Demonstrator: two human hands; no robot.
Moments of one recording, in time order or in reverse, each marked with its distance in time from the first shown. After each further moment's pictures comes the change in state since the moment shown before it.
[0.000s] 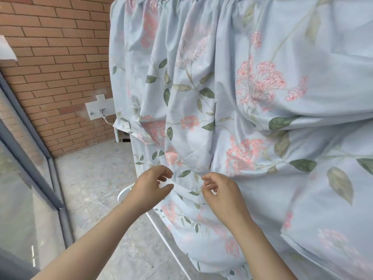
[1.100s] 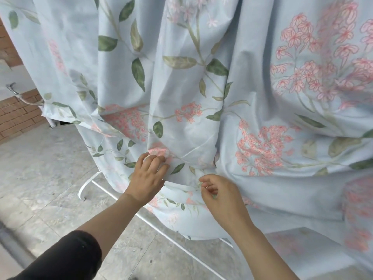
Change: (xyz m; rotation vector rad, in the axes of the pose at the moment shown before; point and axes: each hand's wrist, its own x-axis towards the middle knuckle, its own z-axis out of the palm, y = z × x) left_hand 0.137 -0.135 0.073 0.523 0.061 0.778; right_hand 0.035 0.002 0.070 -0.040 0.083 0.350
